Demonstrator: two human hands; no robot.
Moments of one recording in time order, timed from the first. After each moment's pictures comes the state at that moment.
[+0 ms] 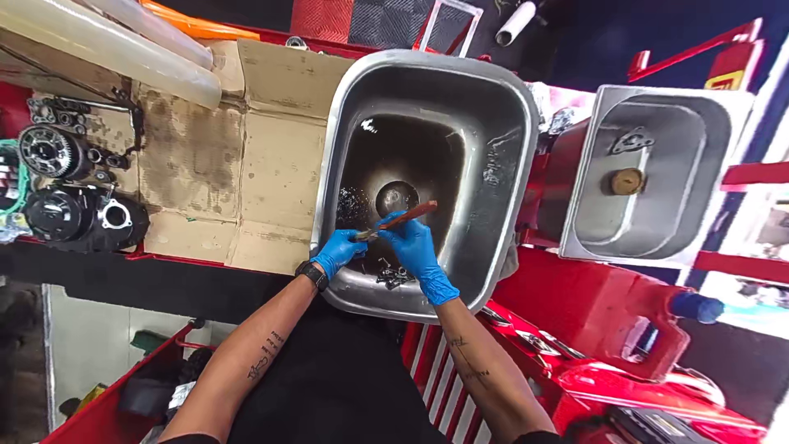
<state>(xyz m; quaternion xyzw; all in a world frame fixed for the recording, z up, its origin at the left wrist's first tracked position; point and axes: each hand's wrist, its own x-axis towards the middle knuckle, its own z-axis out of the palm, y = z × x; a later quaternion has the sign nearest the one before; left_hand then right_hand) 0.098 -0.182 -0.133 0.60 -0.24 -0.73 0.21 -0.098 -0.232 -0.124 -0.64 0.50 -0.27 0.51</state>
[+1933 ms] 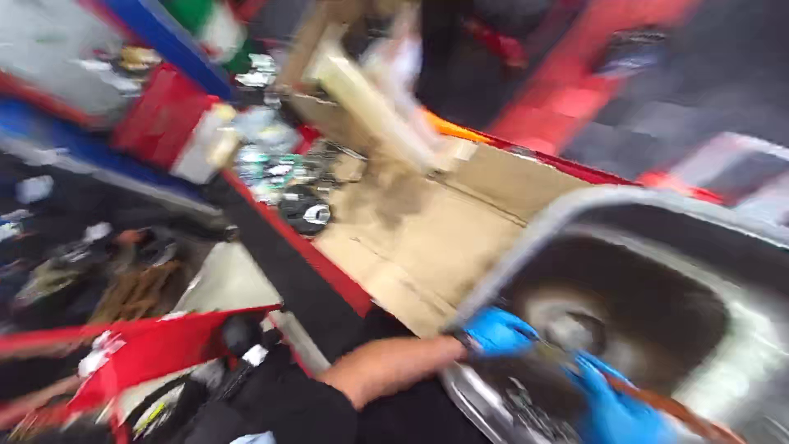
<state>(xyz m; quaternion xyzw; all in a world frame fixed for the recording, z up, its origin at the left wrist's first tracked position) 0.094 -0.196 -0.110 0.64 -0.44 -0.55 0.29 -0.101 -0.214 -0.106 -0.46 0.56 -0.35 0.60</state>
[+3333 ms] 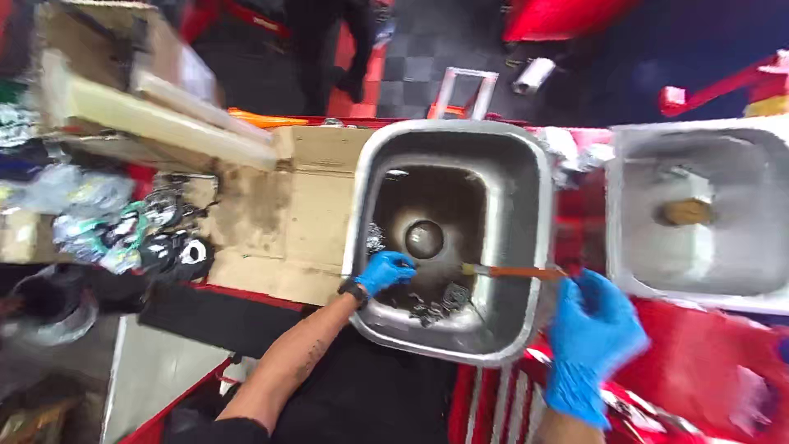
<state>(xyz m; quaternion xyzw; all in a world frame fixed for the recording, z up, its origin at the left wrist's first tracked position) 0.079 -0.215 -0.120 0.56 -0.37 -0.70 0.24 -0.220 -0.206 -0.022 -0.55 0.77 -0.24 0.22</state>
